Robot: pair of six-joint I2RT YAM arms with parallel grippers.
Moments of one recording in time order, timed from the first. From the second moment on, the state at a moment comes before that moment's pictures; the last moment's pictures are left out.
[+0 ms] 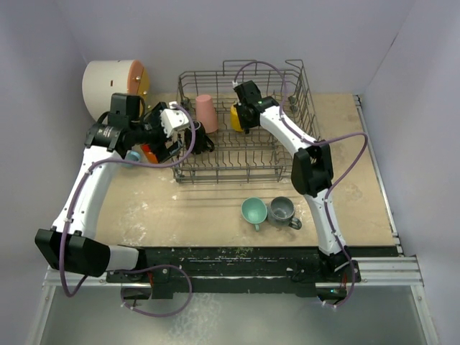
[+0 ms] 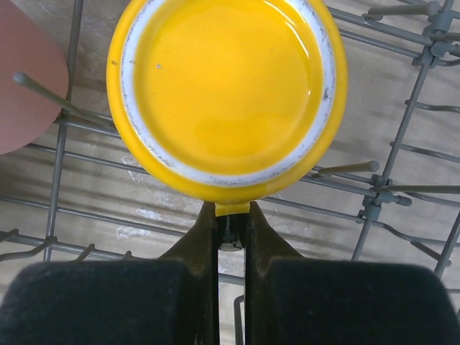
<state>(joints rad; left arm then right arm) -0.17 1.34 1.46 -0.89 0.55 0.84 0.49 2.37 2.23 -0.75 0.21 0.12</state>
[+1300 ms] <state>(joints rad) -0.17 1.05 1.19 -0.42 0.73 1.00 0.57 1.49 1.58 -0.49 -0.22 0.54</state>
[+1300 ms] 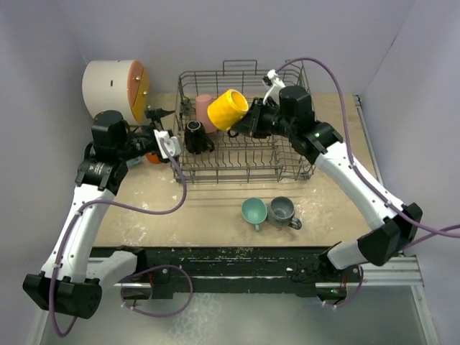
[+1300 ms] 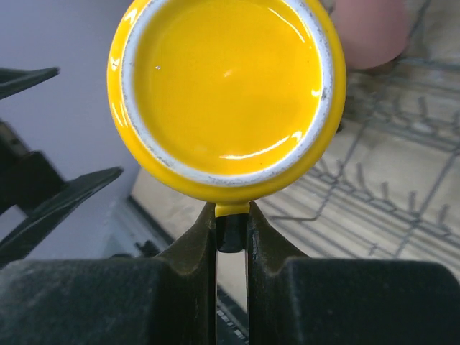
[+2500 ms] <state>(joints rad) -0.29 0.83 0.88 -0.05 0.87 1.38 0.81 1.29 0.96 0.30 -0.47 1.27</state>
